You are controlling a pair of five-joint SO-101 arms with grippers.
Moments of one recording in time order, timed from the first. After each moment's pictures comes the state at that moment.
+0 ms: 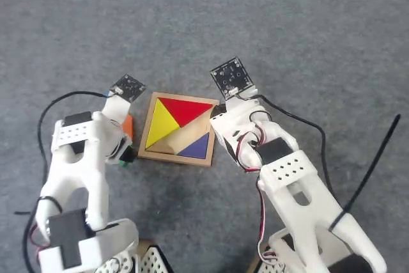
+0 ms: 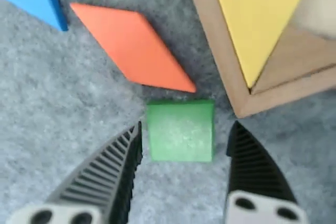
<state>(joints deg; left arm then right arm) -20.7 -10.4 47.3 57.8 -42.9 -30.2 -32.8 53.8 28.6 4.7</state>
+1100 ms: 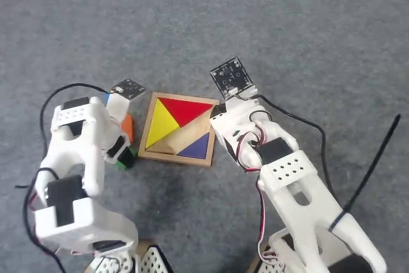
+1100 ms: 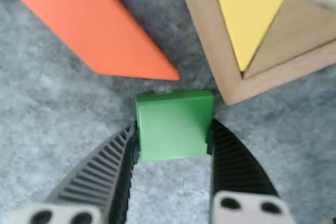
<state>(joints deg) -21.7 5.3 35.4 67.2 -42.2 -30.1 -32.8 53.8 28.4 5.1</state>
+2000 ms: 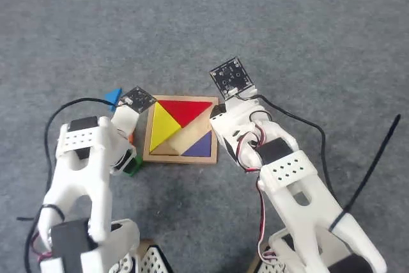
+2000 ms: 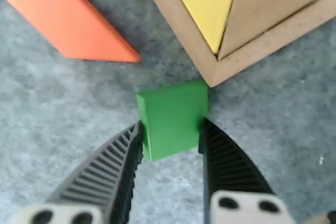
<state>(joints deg) -17.9 -13.6 51.0 64.6 -41.5 -30.2 -32.8 53.8 28.4 5.2</state>
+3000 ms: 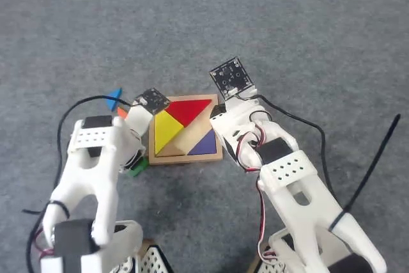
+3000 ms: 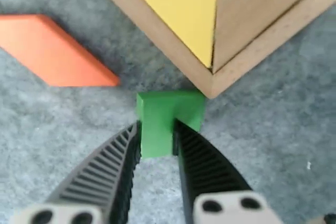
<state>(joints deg) -10.8 -13.8 51.9 64.5 -39.6 -30.2 -32.8 53.8 28.4 5.2</state>
